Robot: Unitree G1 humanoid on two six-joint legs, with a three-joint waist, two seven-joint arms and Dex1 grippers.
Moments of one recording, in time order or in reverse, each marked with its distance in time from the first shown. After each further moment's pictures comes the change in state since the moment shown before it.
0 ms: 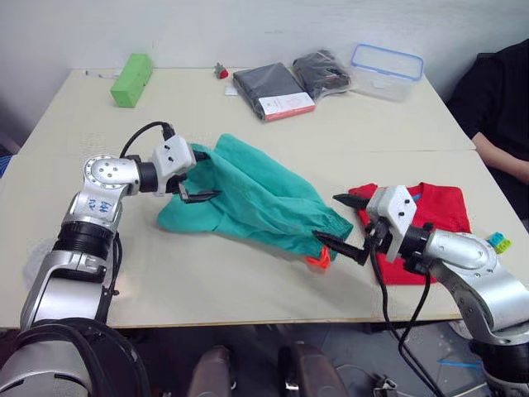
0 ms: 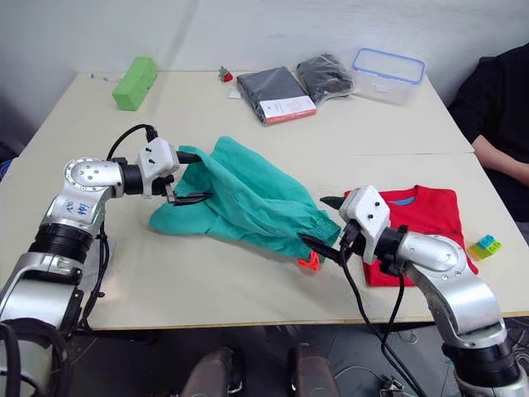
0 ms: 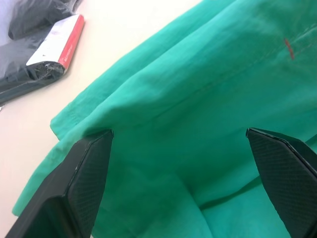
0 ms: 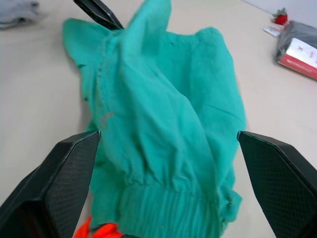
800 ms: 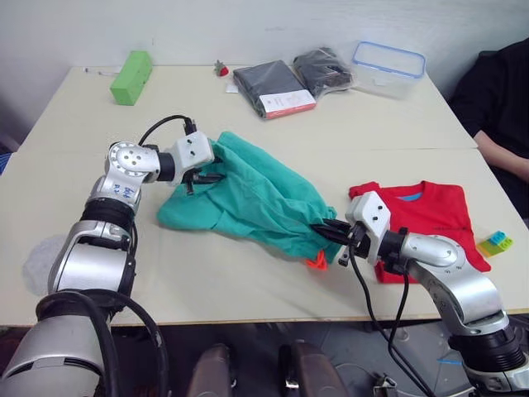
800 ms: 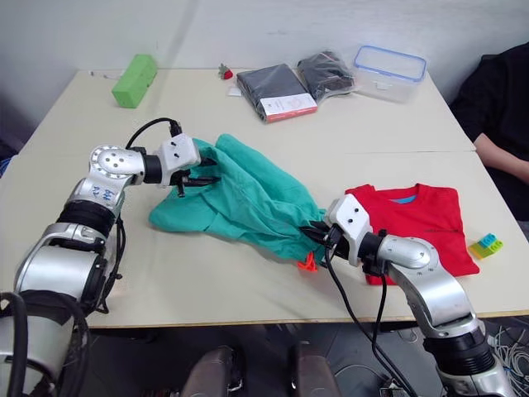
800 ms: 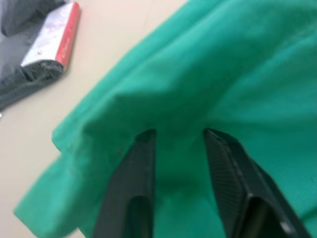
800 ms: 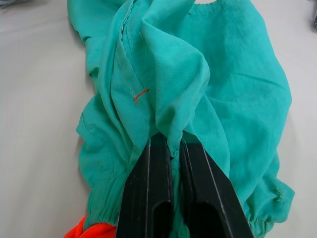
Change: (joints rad) left arm -0.246 -0.144 -0.005 0.395 0.234 -0.188 0.087; right arm -0.020 0.053 0.089 0.077 -0.054 -0.019 0.020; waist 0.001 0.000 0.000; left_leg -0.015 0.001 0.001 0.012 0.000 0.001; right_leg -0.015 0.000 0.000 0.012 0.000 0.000
